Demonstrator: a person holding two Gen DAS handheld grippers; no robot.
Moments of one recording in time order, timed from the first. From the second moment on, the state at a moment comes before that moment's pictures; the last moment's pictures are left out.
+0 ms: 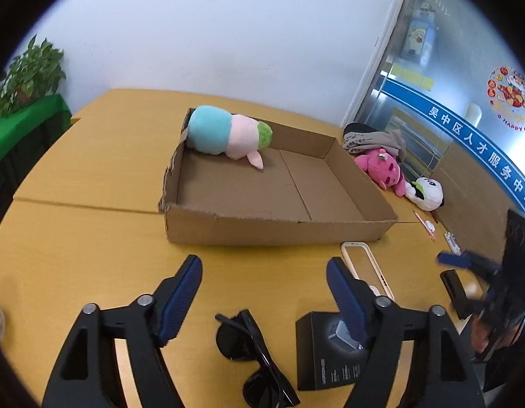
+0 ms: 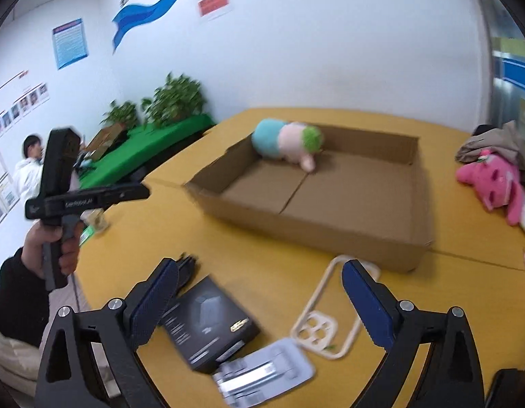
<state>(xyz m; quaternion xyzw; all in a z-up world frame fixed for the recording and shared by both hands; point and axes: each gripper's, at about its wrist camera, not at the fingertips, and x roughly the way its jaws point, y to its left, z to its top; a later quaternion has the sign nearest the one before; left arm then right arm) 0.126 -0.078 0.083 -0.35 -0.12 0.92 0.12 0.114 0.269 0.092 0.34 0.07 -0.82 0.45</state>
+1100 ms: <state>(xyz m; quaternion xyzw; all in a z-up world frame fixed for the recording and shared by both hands) 0.096 0.021 -0.035 -0.52 -0.12 0.81 0.24 0.124 0.209 -0.042 0.45 0.12 -0.76 0.46</state>
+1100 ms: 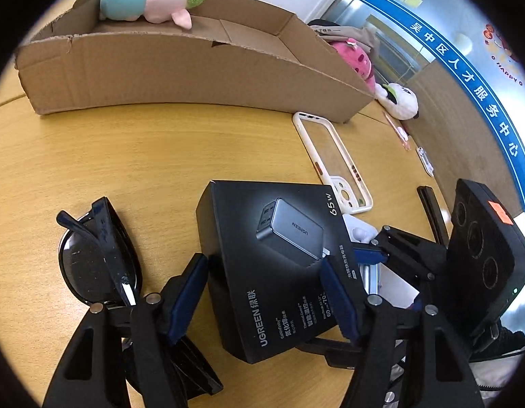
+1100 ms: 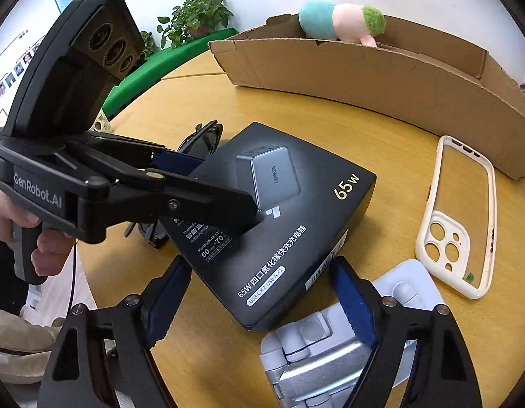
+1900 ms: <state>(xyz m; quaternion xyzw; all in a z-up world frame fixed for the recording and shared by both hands) 0.098 0.022 0.039 -0.42 -0.10 0.87 0.23 0.126 0.209 0.027 0.35 0.12 -0.81 0.45</state>
